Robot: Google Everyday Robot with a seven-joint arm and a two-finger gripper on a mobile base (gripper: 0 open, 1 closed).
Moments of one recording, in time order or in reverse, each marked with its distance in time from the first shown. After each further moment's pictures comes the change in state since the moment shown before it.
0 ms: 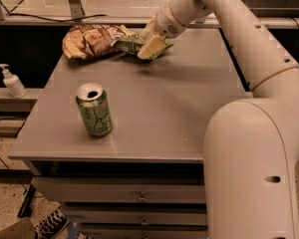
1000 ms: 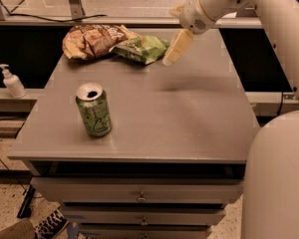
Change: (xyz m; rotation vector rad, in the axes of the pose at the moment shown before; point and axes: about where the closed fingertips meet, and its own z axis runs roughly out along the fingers) arm 0.018 0.019 -0.071 0.069 0.020 0.043
